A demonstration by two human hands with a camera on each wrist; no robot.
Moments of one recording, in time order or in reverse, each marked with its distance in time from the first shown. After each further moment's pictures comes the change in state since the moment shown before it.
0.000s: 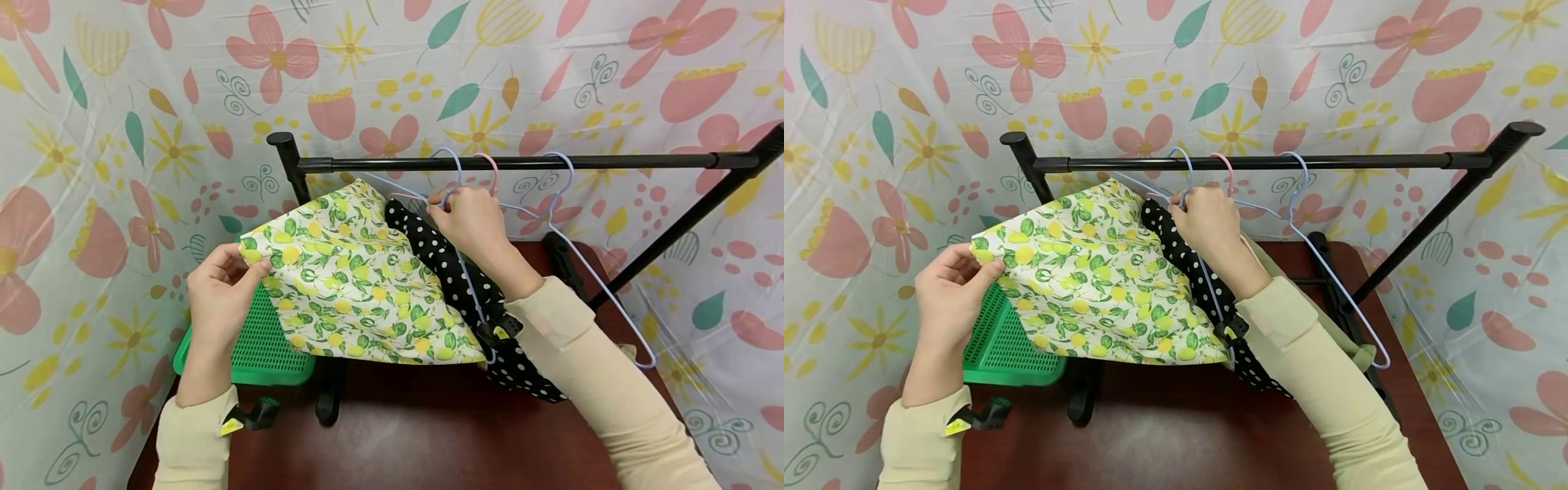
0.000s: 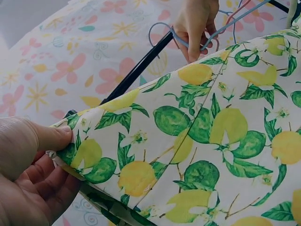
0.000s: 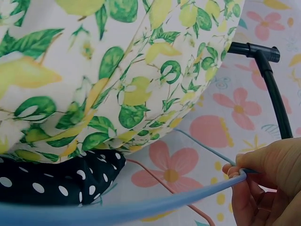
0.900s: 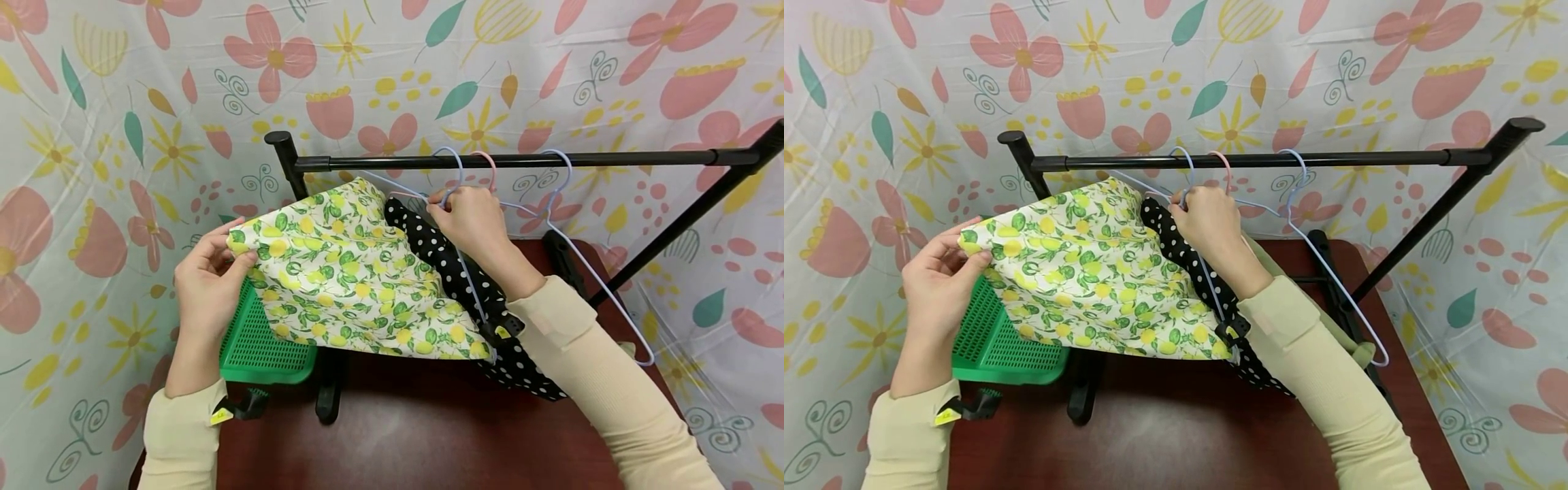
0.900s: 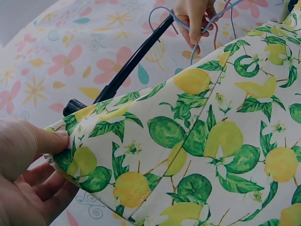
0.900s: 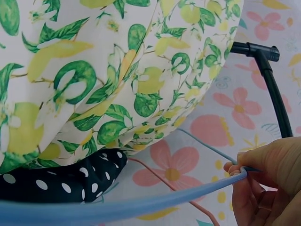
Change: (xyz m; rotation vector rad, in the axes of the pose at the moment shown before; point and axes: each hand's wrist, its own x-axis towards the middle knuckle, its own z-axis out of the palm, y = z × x) left_hand 0.013 0.000 -0.009 0.107 0.036 0.027; right_hand -0.002 0.001 -0.001 0.014 -0.009 0.005
